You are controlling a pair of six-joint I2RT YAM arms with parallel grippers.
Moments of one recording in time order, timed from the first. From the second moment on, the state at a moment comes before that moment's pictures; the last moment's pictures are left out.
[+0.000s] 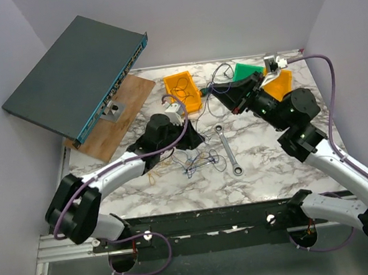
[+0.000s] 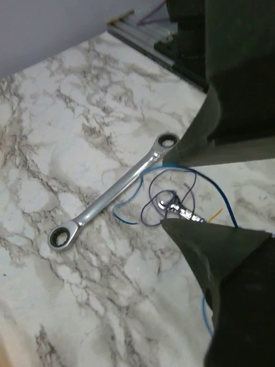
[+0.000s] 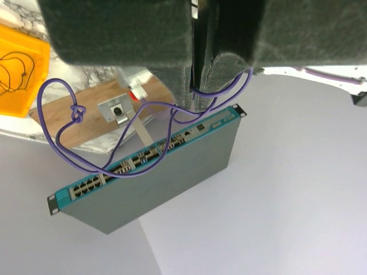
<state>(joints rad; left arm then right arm) -0.67 1.36 0.76 0.22 0.30 -0.52 0.63 1.00 0.97 0.37 -0.23 0.52</state>
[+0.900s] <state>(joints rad) -0.65 0.92 0.51 0.13 0.00 -0.58 0.63 1.55 1.36 0.23 0.04 0.37</state>
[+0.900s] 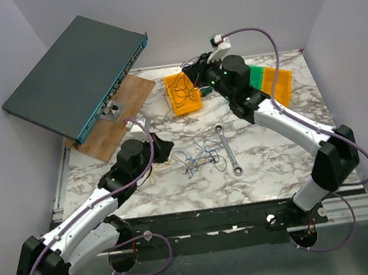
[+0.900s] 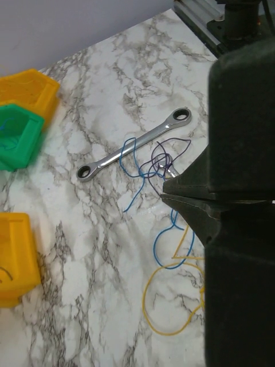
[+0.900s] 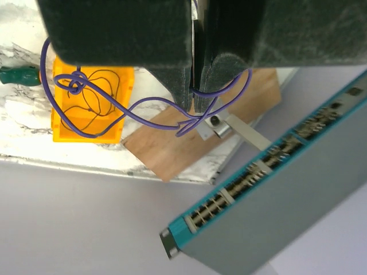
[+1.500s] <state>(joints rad) -0.62 0.74 0.50 -0.05 -0.11 -0.57 0.63 2.15 1.86 0.05 0.25 0.19</state>
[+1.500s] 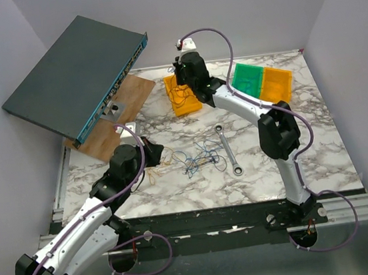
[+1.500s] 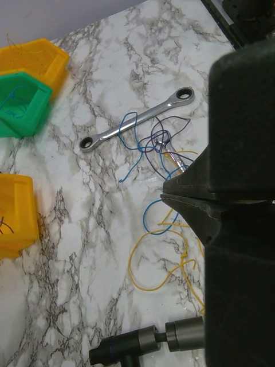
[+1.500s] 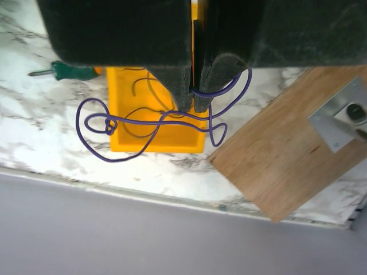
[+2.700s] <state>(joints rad) -0.61 0.76 0.49 -0.05 -0.11 -0.57 0.70 2.44 1.88 0.11 0.51 -0.04</state>
